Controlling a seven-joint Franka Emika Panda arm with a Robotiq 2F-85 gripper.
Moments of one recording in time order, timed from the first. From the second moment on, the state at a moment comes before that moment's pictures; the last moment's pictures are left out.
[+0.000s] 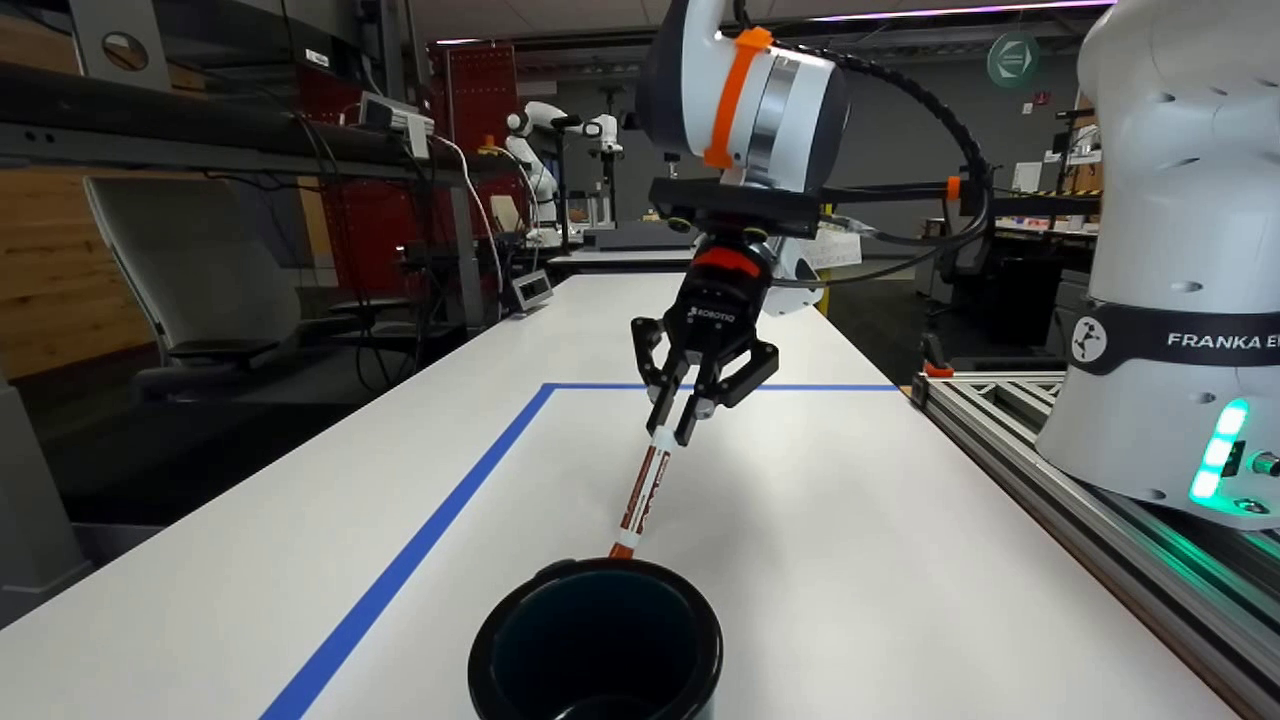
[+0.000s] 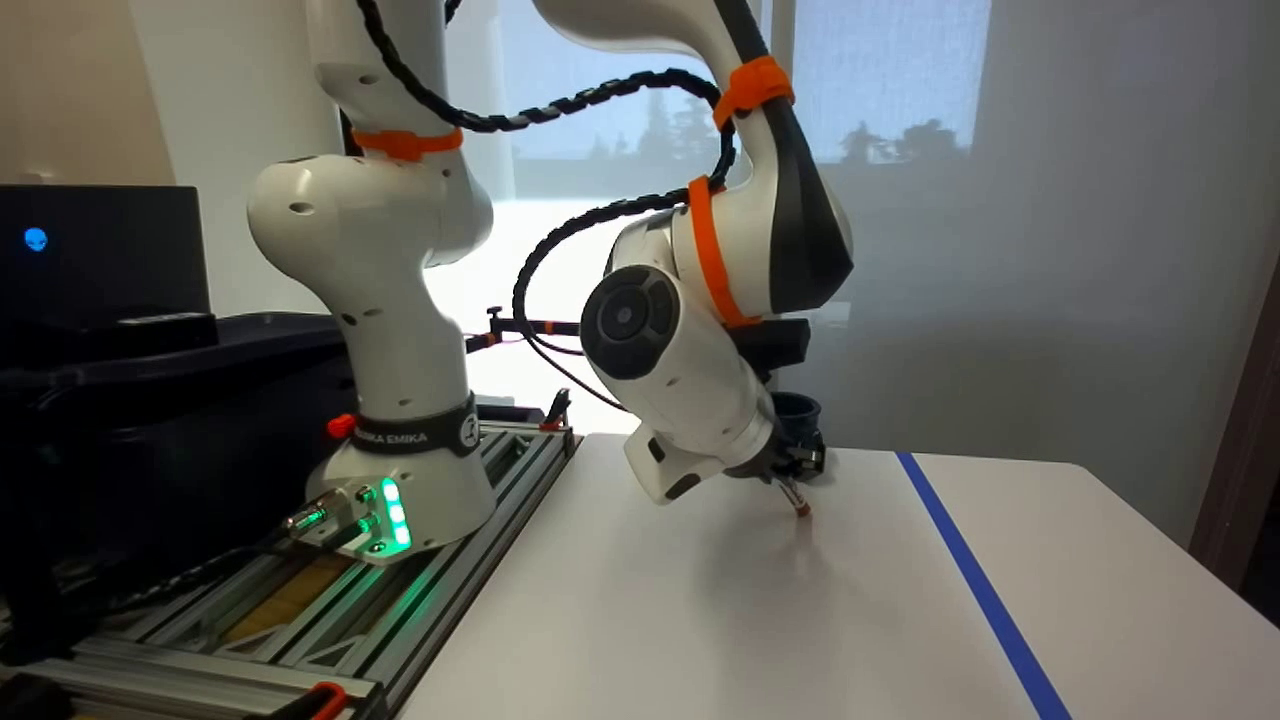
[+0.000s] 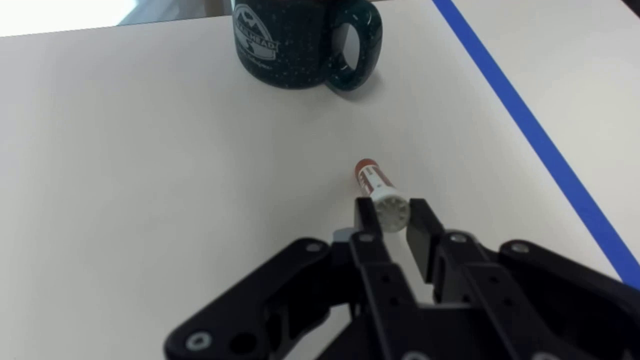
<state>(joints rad) -0.11 0.08 -0.12 -2.76 1.52 2.31 0.21</state>
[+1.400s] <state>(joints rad) -0.05 0.15 -0.09 -2.73 1.47 2.49 0.10</state>
